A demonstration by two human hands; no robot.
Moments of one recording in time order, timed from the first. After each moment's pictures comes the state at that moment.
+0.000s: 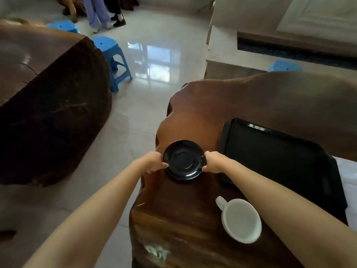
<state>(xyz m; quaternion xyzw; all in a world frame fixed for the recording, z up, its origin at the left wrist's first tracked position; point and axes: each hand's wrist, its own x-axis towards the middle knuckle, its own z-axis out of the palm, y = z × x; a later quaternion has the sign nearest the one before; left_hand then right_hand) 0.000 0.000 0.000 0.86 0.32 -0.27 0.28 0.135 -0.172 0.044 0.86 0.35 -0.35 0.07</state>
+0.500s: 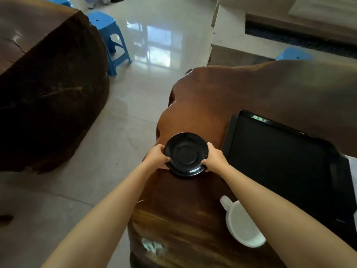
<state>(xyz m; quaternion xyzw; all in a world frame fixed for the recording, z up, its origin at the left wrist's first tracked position) 0.005 -0.007 -0.052 0.71 0.46 -0.08 0.53 0.130 -0.162 -0.009 0.89 0.20 -0.36 -0.21</state>
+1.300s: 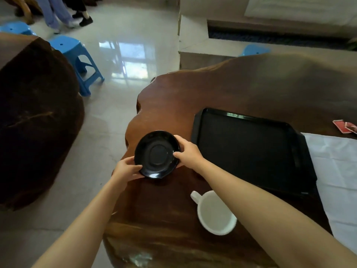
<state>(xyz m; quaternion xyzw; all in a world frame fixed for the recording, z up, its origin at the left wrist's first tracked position) 0.000 -0.038 -0.028 0.56 0.50 0.02 0.66 0.140 -0.197 0.018 0.79 0.25 -0.34 -0.45</state>
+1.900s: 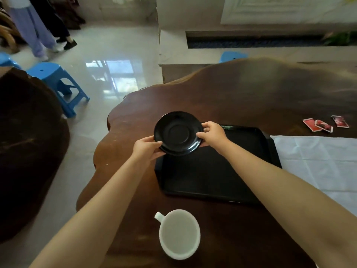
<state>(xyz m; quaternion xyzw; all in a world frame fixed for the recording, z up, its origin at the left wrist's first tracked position) 0.170 -0.141 0.060 0.53 0.42 0.06 0.73 0.303 -0.306 0.055 0.79 0.07 -0.26 -0.55</state>
